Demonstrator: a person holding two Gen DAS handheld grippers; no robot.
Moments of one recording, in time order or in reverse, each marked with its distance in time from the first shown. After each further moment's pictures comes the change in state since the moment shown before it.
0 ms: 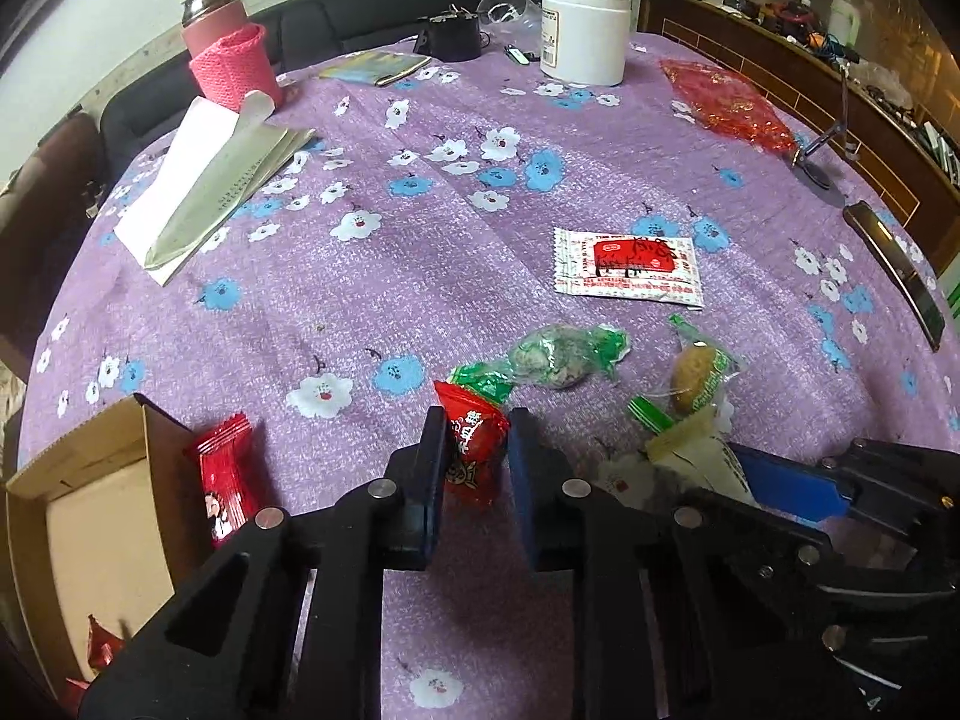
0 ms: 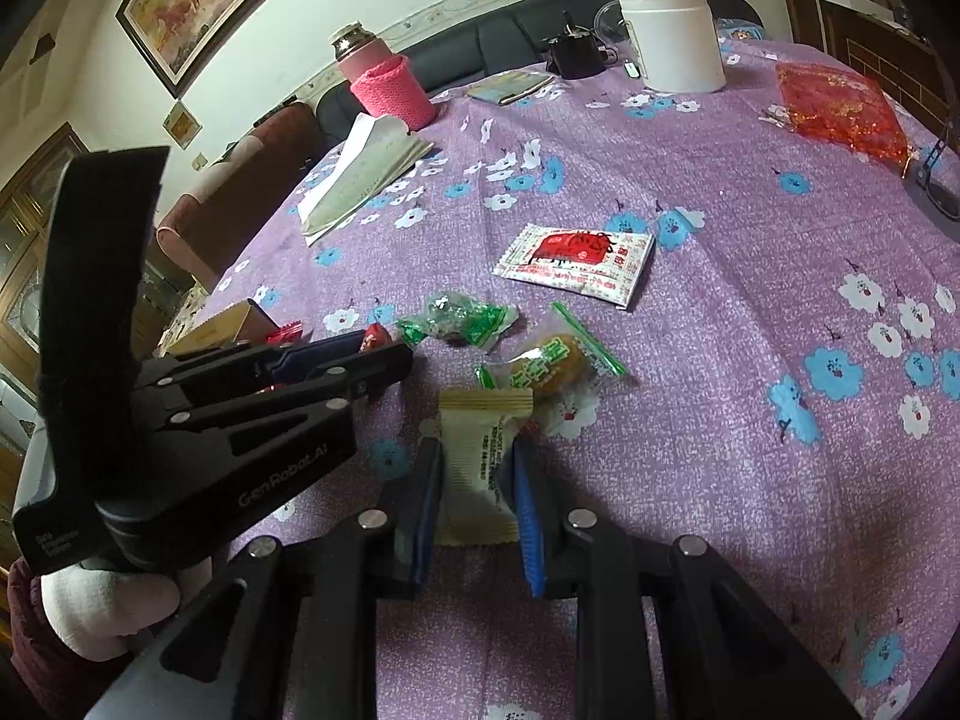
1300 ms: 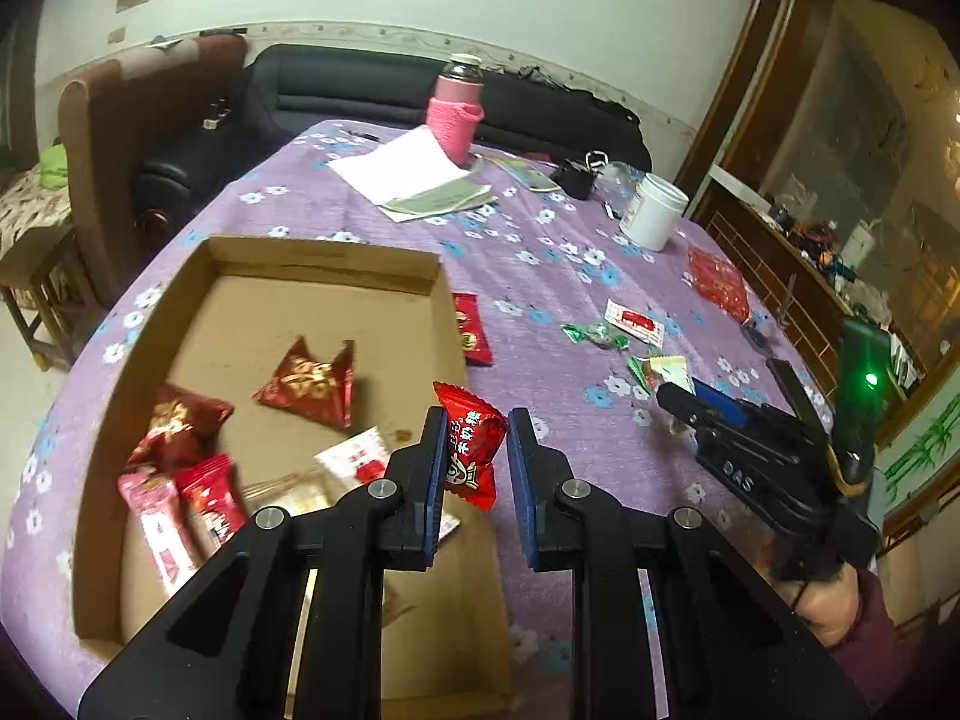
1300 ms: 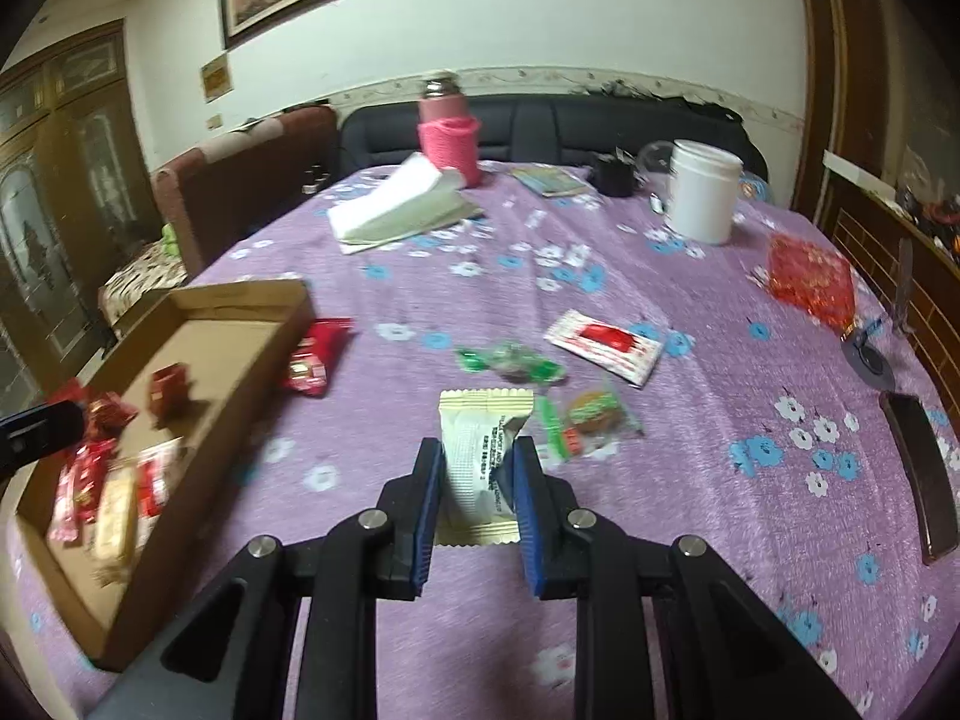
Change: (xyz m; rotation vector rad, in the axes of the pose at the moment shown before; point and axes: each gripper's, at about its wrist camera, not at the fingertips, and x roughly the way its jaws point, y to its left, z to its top) left arm -0.176 0.083 -0.149 -0.432 -0.281 -0.066; right arm -0.041 0.083 -0.033 -0.311 -0.172 -0.209
